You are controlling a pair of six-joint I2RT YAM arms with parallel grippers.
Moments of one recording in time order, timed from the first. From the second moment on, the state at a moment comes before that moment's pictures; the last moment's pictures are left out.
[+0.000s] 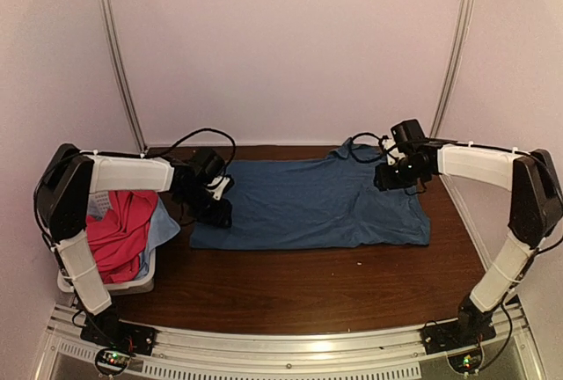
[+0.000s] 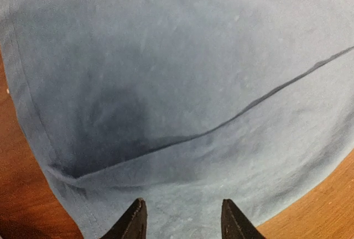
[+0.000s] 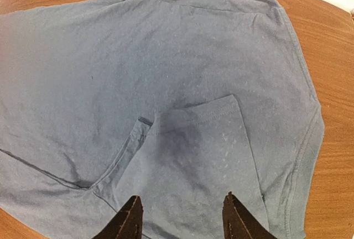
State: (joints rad) left arm -0.58 1.81 1.21 -0.54 0.05 -0.22; right arm 0.33 1.70 1.24 -0.44 0.04 0.15
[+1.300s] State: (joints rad) left arm -0.51 1.71 1.32 -0.56 -0.02 -0.25; right arm 0.16 1.36 0.94 -0.38 0.00 0.34
